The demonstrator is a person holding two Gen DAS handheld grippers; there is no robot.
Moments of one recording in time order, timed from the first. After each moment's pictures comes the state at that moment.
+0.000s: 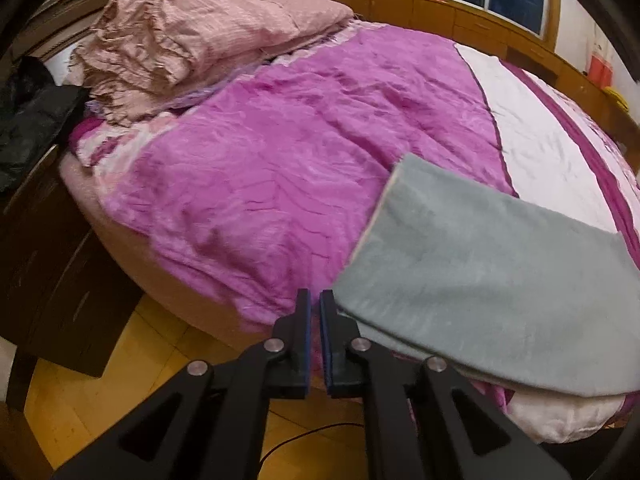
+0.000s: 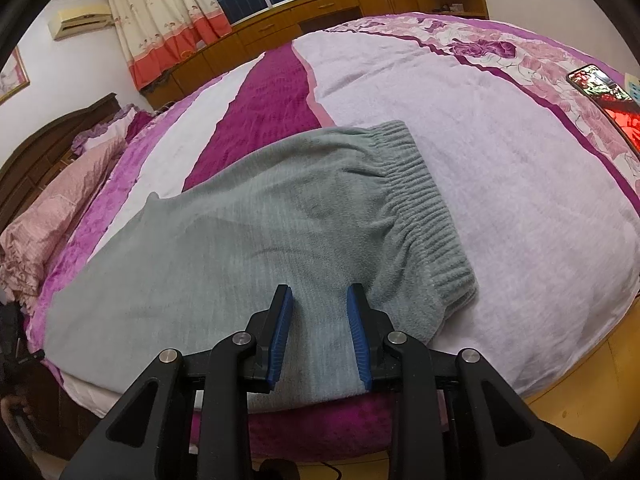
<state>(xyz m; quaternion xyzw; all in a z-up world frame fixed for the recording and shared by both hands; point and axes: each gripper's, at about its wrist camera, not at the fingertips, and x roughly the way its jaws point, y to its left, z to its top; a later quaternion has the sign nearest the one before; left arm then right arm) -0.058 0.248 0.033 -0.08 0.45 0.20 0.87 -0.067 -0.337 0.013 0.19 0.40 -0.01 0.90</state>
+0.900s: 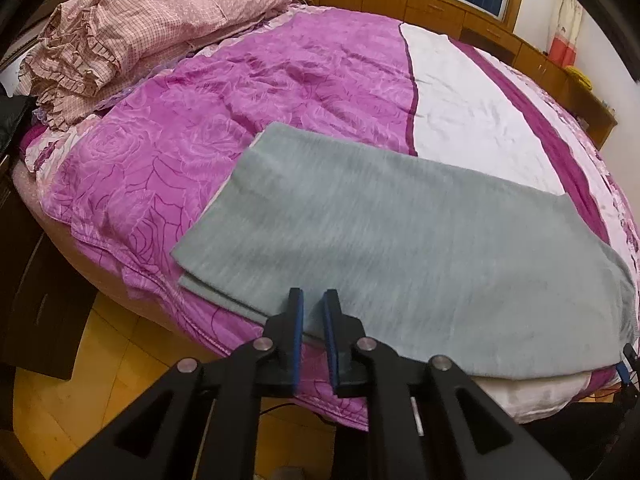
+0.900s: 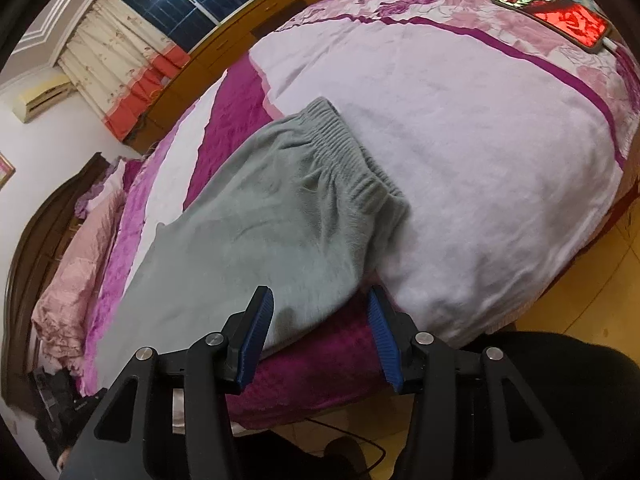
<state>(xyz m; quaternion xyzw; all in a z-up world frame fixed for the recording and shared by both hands) -0.045 0.173 0.030 -0.08 0.48 0.11 0.87 -0.103 -0.365 0.010 0.32 0.40 -0.04 0.85</state>
